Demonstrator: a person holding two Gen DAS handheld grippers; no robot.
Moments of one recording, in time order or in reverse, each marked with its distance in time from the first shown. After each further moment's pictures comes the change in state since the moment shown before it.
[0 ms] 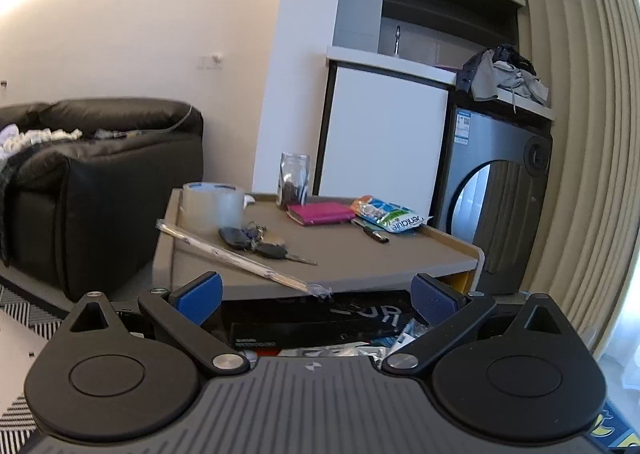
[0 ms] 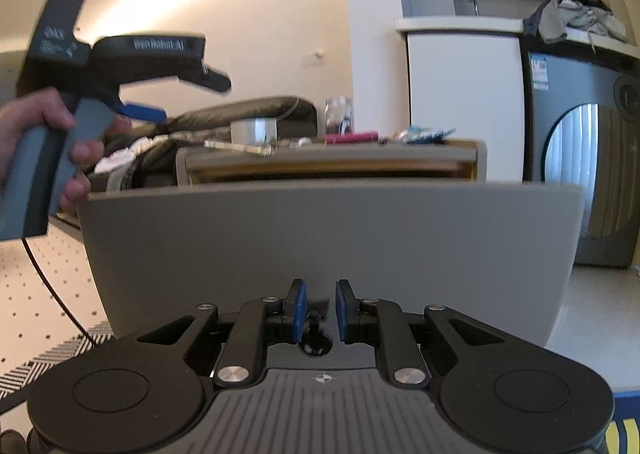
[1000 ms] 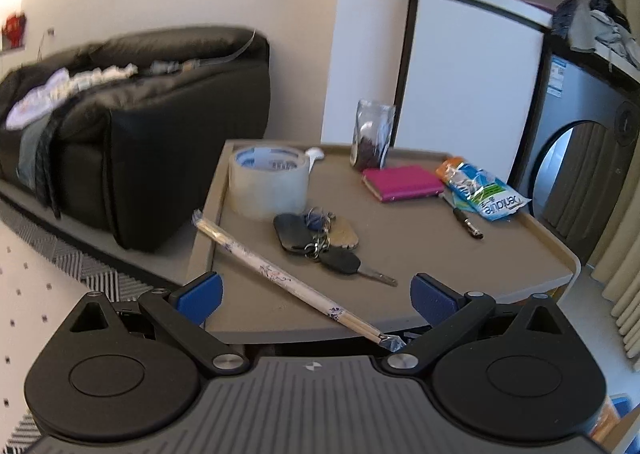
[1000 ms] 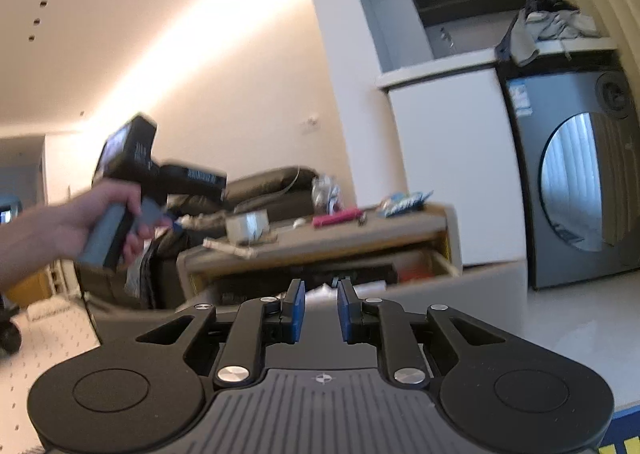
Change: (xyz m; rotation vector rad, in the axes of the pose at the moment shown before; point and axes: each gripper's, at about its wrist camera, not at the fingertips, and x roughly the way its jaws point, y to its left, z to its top) left arm 0.107 0.027 0.063 -0.088 0.302 0.226; right arm -0.039 -0.063 0.040 0.146 -0.205 0.066
